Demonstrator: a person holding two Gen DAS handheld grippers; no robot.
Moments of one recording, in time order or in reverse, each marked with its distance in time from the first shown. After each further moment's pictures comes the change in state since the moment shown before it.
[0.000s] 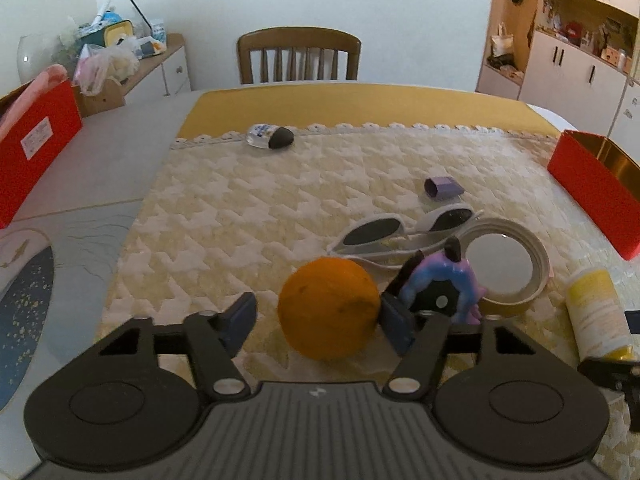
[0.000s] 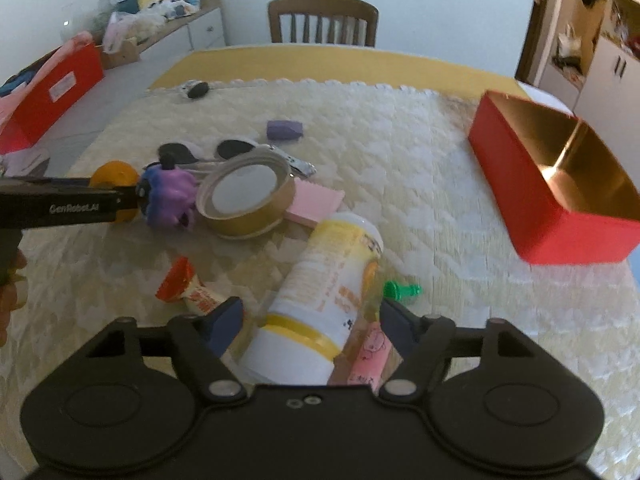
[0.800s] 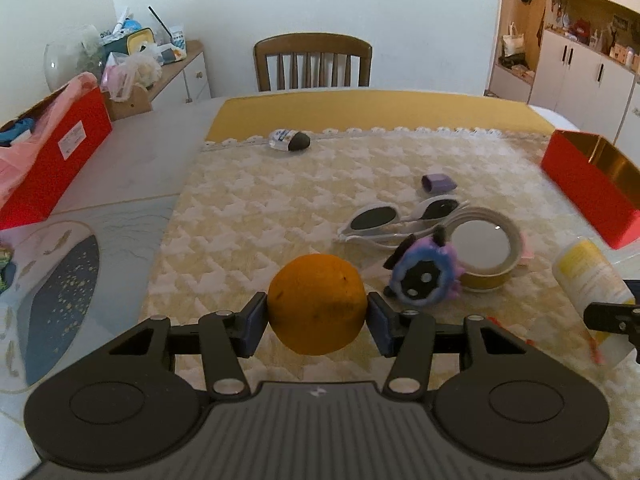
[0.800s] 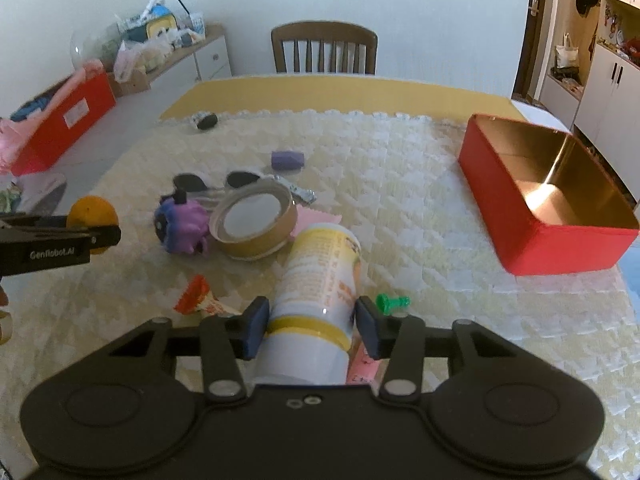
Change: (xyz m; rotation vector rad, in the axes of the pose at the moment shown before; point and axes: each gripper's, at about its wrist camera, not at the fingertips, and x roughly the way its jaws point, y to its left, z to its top) left arm -0.059 -0.003 -0.009 -0.006 -0.005 0.054; right arm -0.039 -0.005 -0.001 0.008 -0.093 0.042
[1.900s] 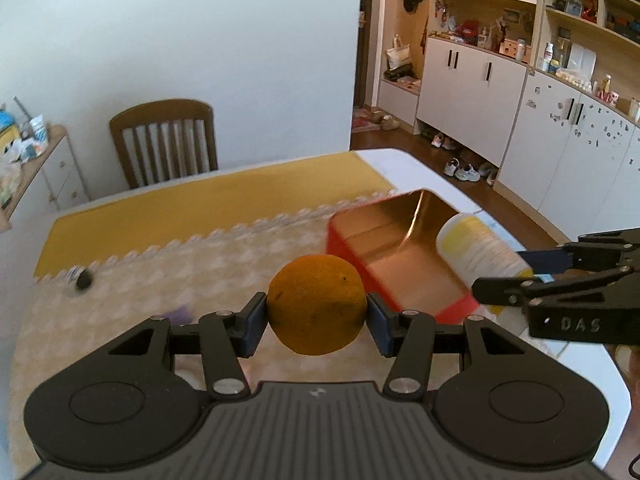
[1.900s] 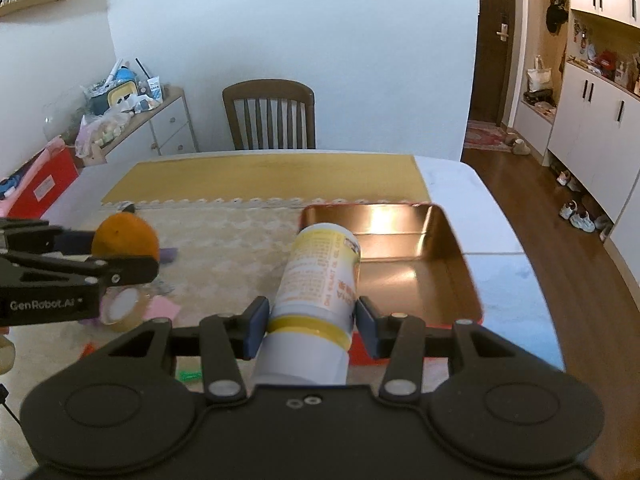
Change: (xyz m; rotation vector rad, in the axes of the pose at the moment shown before) left arm -0.029 -0.234 0.107 0.180 -0.090 -0.248; right arm -0.055 -0.188 0.064 0.004 -0.105 -0.020
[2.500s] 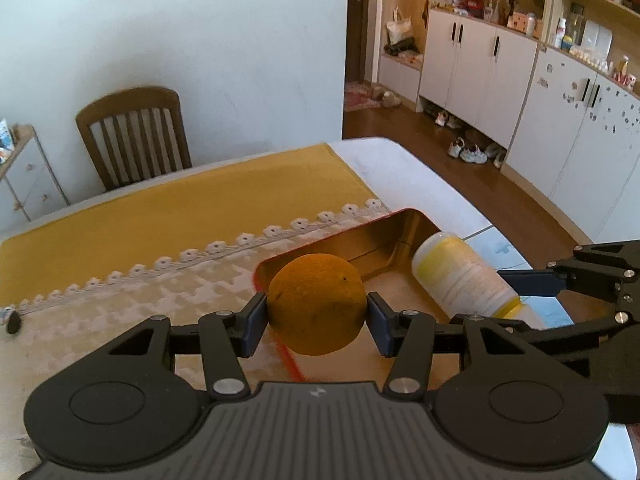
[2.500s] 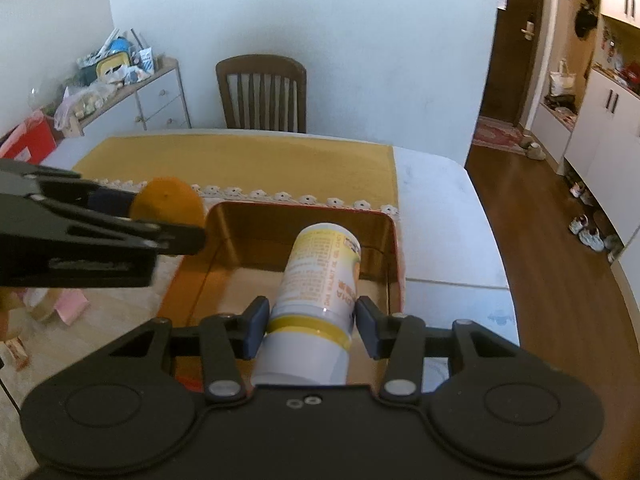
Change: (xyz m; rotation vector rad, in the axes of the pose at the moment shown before) left arm 0.124 -0.062 0.059 0.002 0.099 0.012; right arm 0.072 -0.077 0.023 -0.107 0.060 0.029
